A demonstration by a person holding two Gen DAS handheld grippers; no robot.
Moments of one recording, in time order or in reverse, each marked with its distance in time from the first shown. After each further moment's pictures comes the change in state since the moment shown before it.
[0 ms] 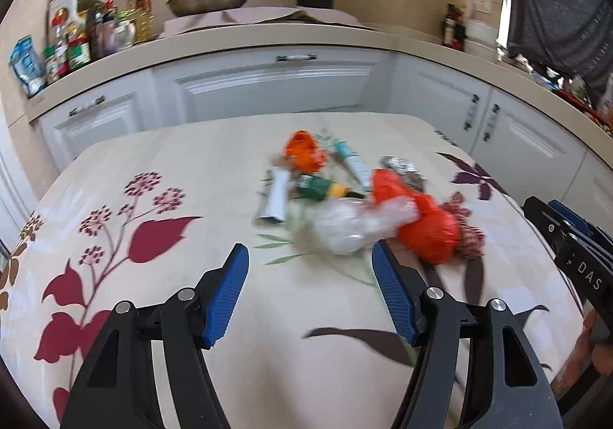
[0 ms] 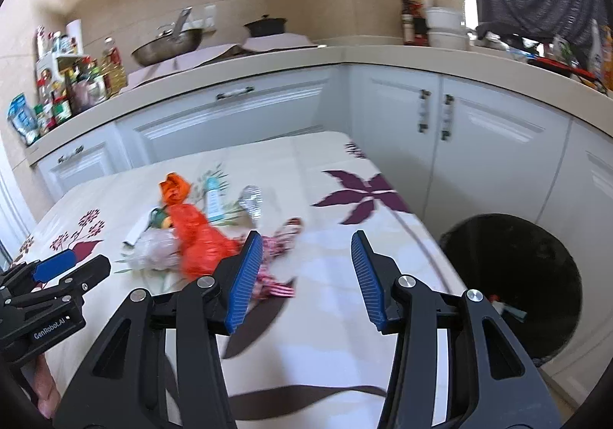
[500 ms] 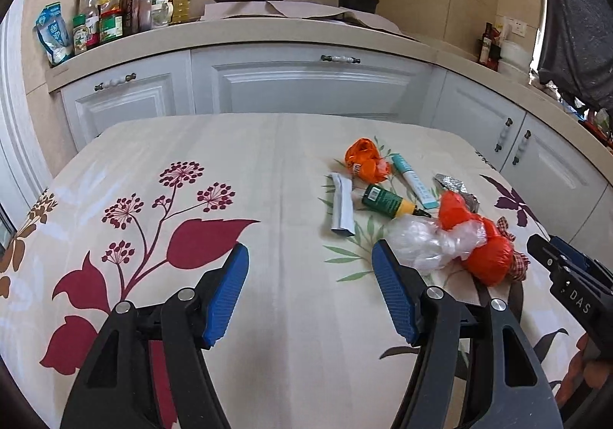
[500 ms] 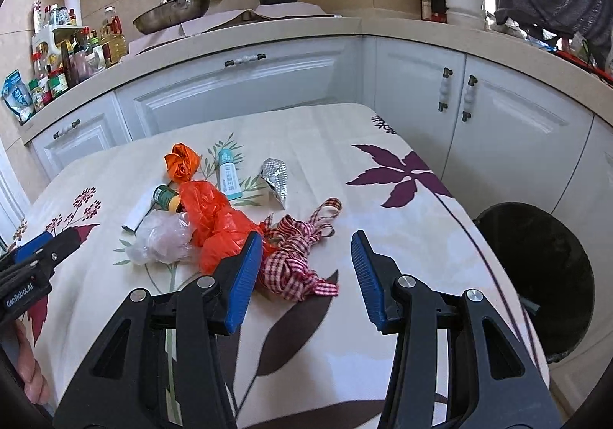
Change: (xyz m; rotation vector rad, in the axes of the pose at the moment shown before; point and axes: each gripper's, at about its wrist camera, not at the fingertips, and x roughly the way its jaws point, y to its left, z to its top) left arm 0.012 0.052 0.003 -0.103 0.002 0.040; right arm 0.037 0.029 -0.002 -0.014 0.106 -0.015
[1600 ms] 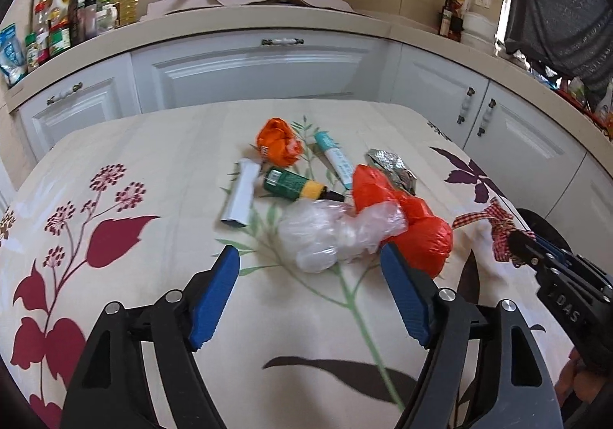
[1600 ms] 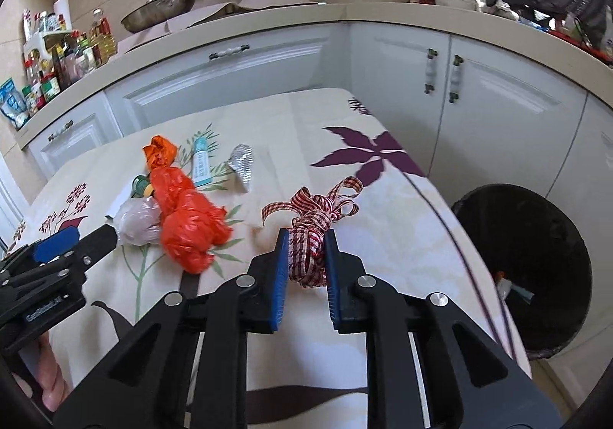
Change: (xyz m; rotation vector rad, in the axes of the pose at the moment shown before) left arm 0.022 -0.074 -0.003 0.098 0.060 -0.099; right arm -0.007 -0.047 -0.008 0.035 0.031 0.007
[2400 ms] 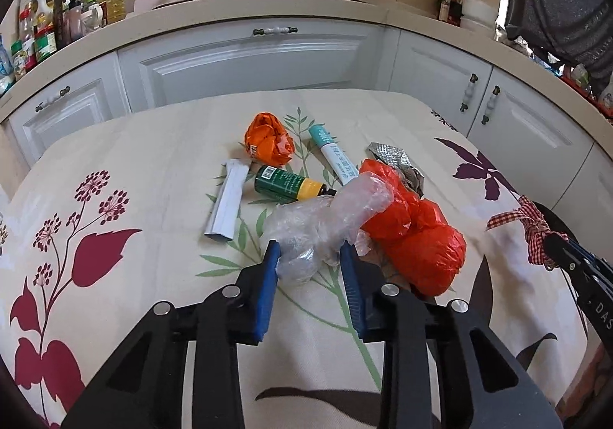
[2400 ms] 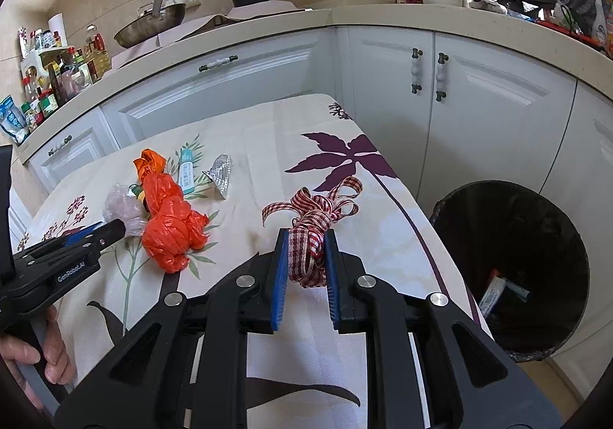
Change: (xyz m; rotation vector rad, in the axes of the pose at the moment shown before) left arm 0.019 -0.001 0.009 0.023 0.036 0.006; right arm -0.008 -0.022 -0.001 0.026 -0.025 0.009
